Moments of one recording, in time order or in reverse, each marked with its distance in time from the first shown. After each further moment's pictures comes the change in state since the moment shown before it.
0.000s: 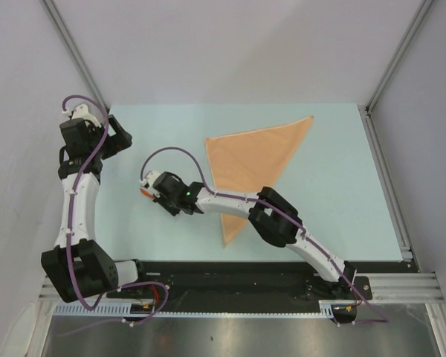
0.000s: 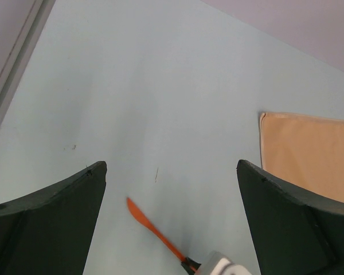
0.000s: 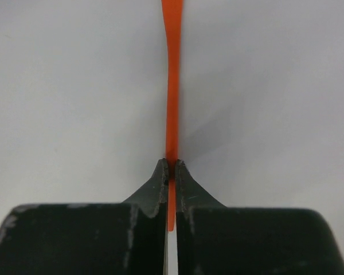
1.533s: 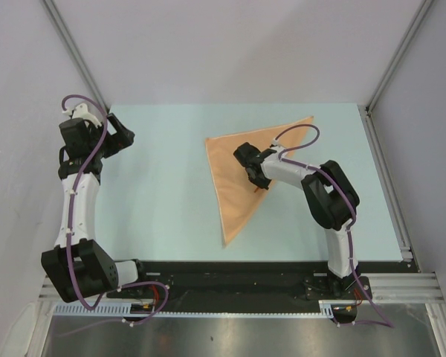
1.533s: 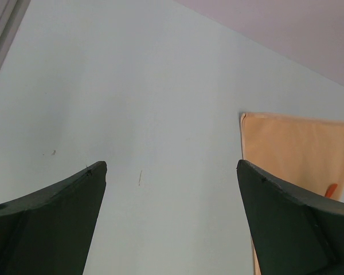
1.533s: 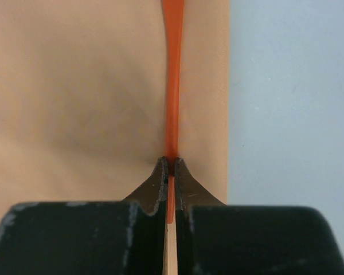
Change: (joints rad) left arm 0.002 0.000 -0.005 0.029 0.064 -0.040; right arm -0.468 -0.436 -0.614 -0.346 0.482 1.217
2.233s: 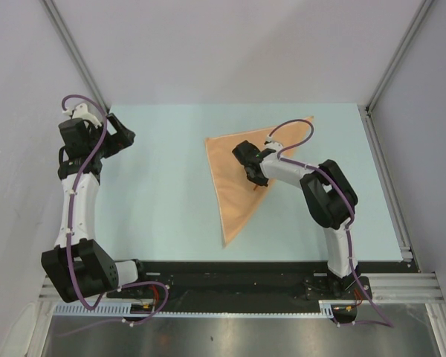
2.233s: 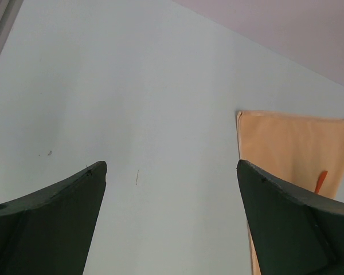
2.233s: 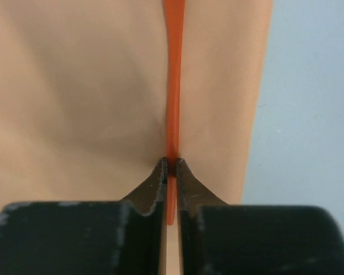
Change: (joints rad) left arm 0.005 0.000 0.000 0.000 0.019 0.000; right arm 0.000 0.017 0.016 0.056 0.002 -0.140
